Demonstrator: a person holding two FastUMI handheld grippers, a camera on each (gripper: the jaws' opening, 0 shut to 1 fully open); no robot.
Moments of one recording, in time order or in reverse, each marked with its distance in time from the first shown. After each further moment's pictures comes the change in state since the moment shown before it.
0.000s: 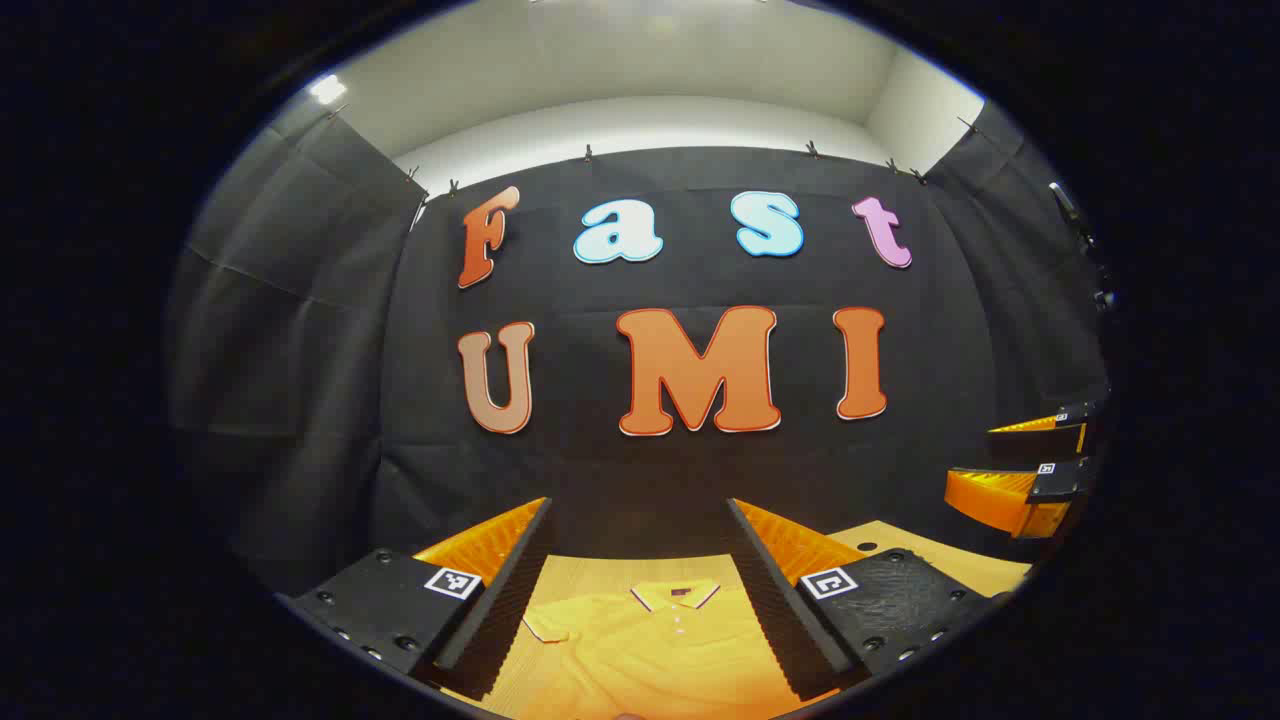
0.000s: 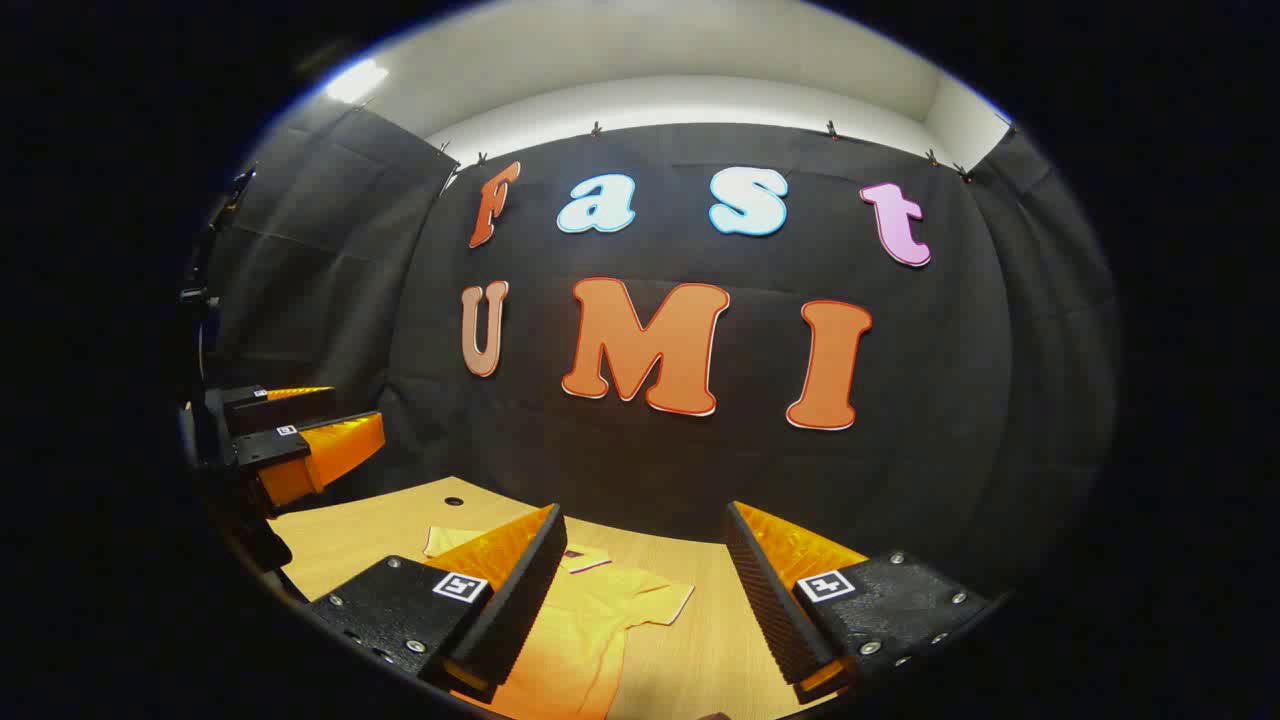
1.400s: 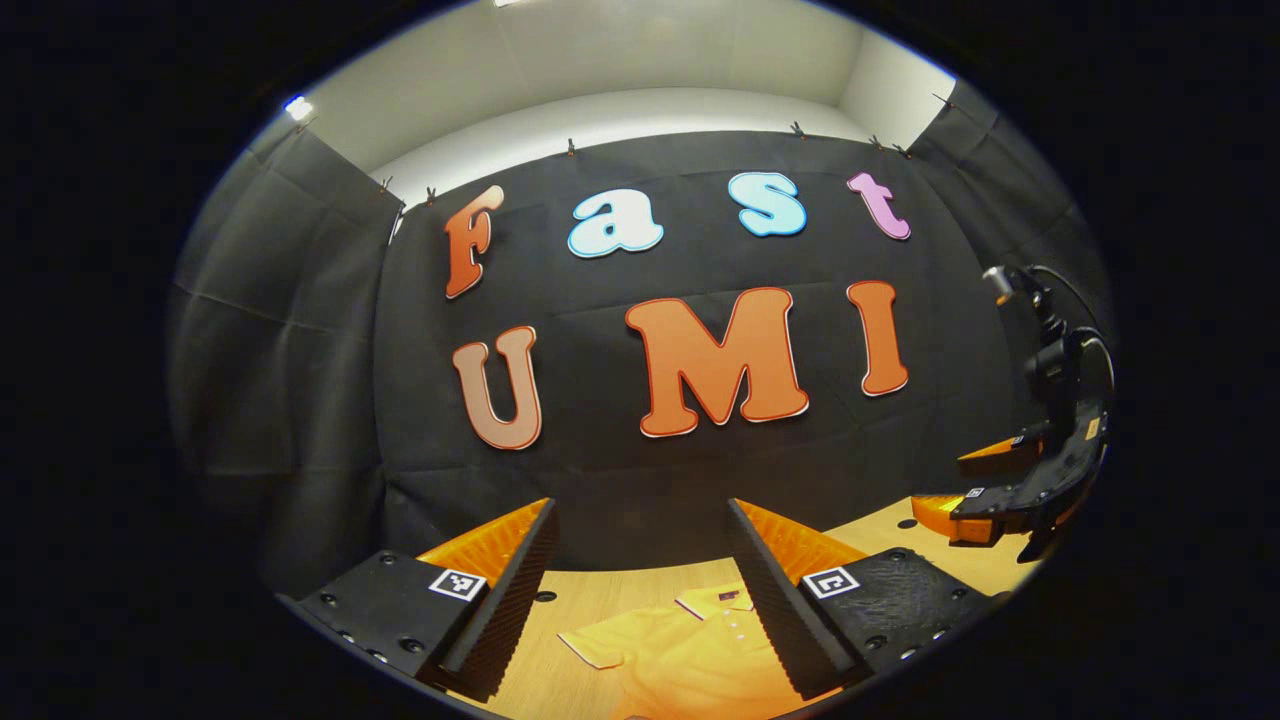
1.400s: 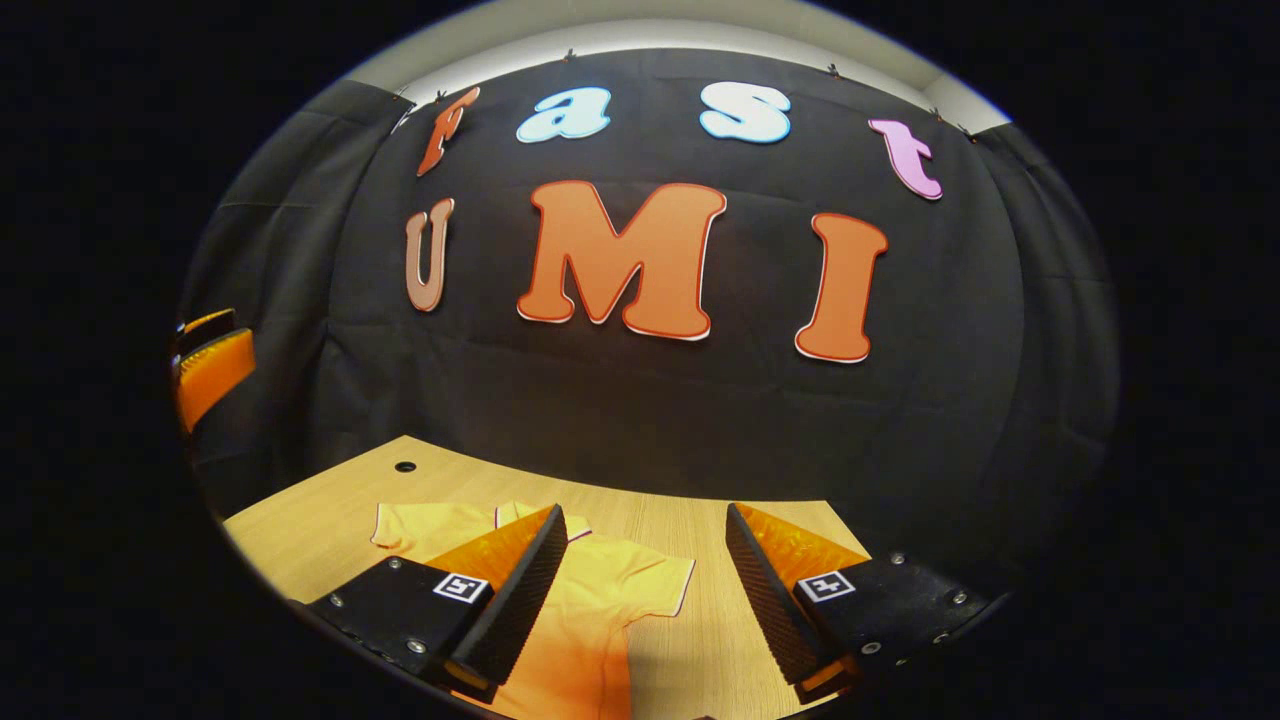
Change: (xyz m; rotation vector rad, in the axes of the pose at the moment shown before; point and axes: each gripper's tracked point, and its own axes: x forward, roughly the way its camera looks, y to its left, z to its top) left arm 0.056 0.060 0.001 0.100 -0.018 -0.026; right arm 0.119 -0.004 -0.088 0.004 0.269 -0.132
